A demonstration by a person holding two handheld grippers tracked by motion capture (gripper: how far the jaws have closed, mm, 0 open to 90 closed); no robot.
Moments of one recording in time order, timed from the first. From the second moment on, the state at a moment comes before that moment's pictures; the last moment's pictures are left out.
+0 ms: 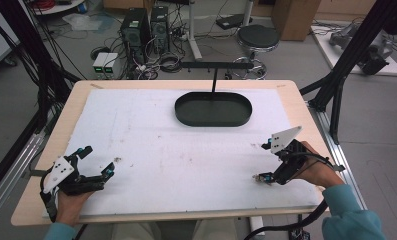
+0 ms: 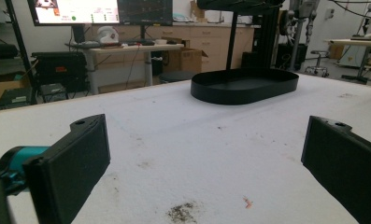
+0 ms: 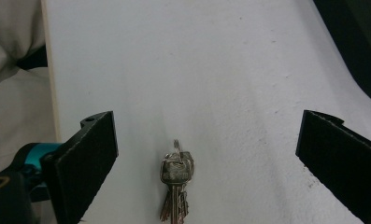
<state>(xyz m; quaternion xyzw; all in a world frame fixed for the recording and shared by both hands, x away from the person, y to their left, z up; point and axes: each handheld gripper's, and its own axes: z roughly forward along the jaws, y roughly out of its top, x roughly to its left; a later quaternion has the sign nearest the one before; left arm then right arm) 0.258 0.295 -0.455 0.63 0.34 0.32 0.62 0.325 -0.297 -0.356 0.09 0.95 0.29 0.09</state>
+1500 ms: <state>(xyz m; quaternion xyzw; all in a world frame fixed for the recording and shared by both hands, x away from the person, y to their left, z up) 0.258 0.295 -0.455 0.63 0.35 0.32 0.62 0.334 -0.270 -0.392 0.07 0.99 0.15 0.03</state>
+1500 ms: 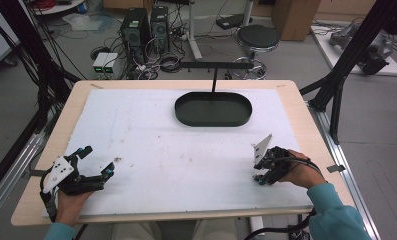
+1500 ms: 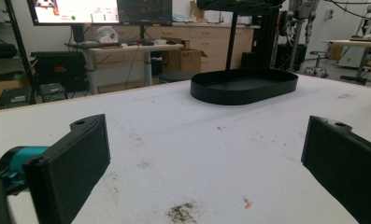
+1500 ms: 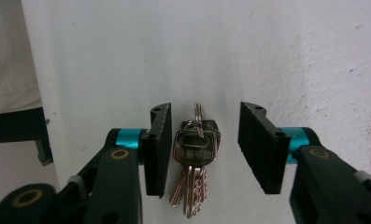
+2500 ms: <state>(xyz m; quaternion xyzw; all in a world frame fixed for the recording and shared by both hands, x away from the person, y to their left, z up) 0.258 0.295 -0.455 0.63 0.34 0.32 0.62 0.332 -0.263 -0.395 0.05 0.99 0.11 0.03</state>
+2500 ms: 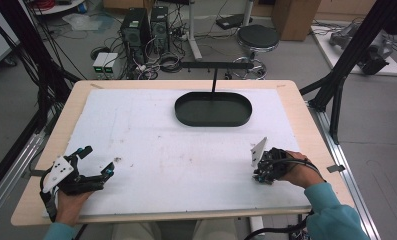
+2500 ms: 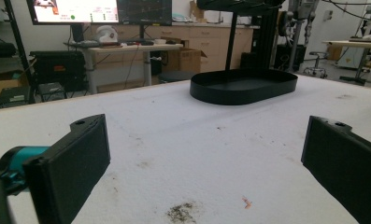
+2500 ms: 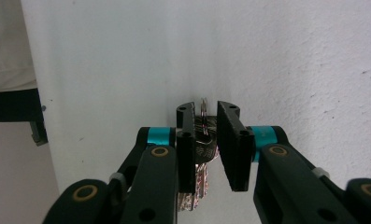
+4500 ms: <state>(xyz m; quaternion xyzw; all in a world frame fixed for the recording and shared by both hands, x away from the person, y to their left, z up) 0.258 0.295 -0.455 0.63 0.35 0.32 0.62 0.347 -0.280 -0.352 0.22 0.92 0.31 0.08</state>
